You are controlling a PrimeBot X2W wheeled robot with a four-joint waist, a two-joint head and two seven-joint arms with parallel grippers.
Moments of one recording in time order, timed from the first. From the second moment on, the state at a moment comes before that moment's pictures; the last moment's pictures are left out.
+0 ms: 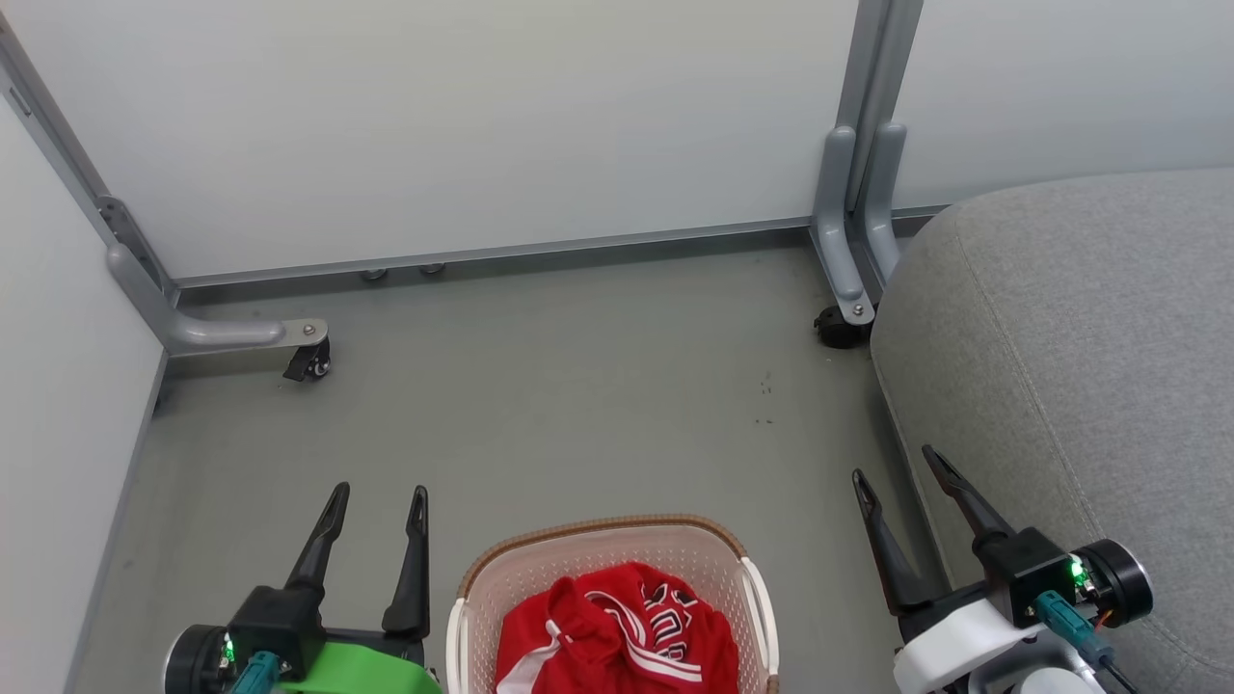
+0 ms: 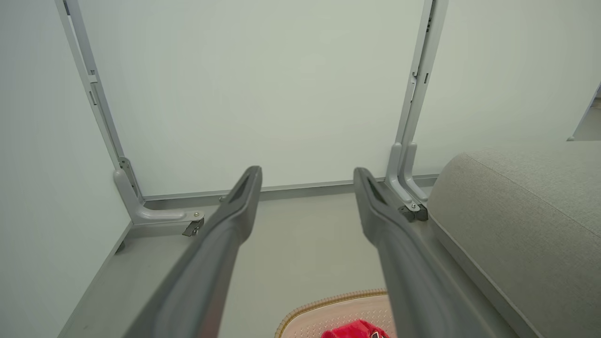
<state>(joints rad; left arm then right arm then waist) 0.04 0.05 -0.10 0.16 -0.15 -0.13 -0.26 0.00 -0.05 0.09 0.12 -0.02 0.13 -0.26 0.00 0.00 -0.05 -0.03</state>
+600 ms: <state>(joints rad) 0.04 0.05 -0.11 0.17 -0.12 -0.13 -0.26 0.00 -0.05 0.09 0.12 -0.04 0.13 -0.26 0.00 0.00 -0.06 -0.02</state>
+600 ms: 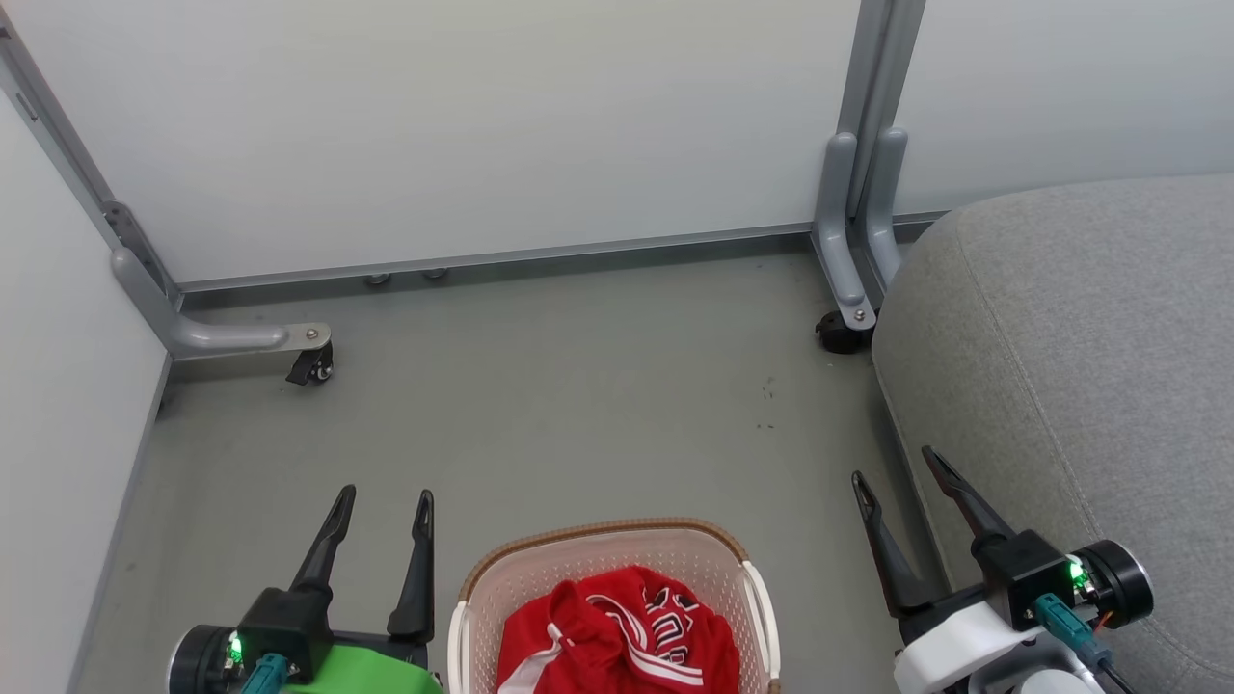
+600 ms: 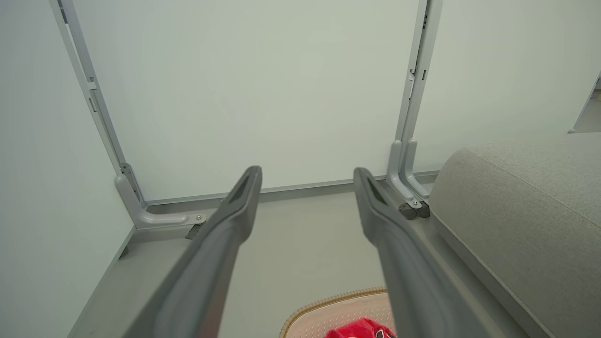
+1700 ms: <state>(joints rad) -0.22 0.10 -0.41 0.32 -0.18 -0.13 -0.26 -0.14 -0.05 -0.01 0.05 -0.01 0.13 -0.26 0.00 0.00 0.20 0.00</state>
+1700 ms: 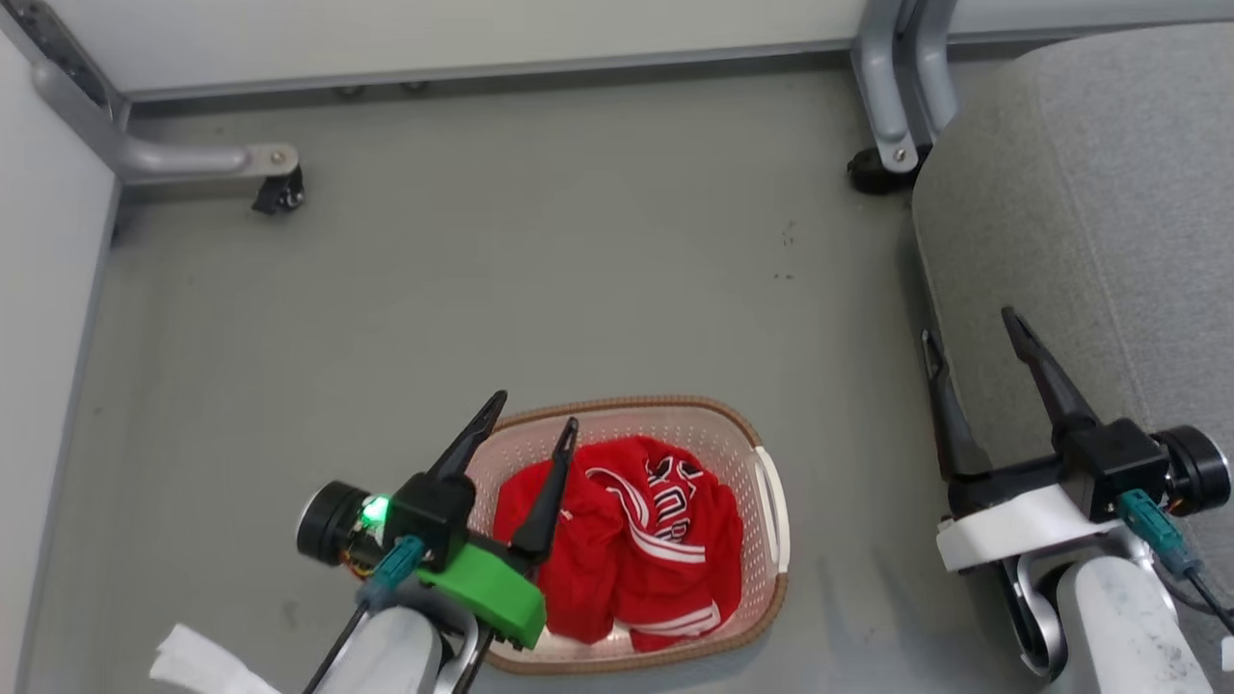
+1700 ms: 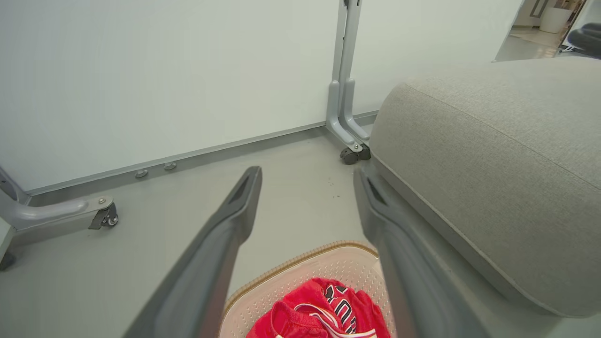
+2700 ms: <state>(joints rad) -0.94 0.23 -1.28 0.88 -0.39 -0.13 -0.26 -0.38 -0.05 -0.04 -0.05 -0.03 0.13 -0.26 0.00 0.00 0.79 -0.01</state>
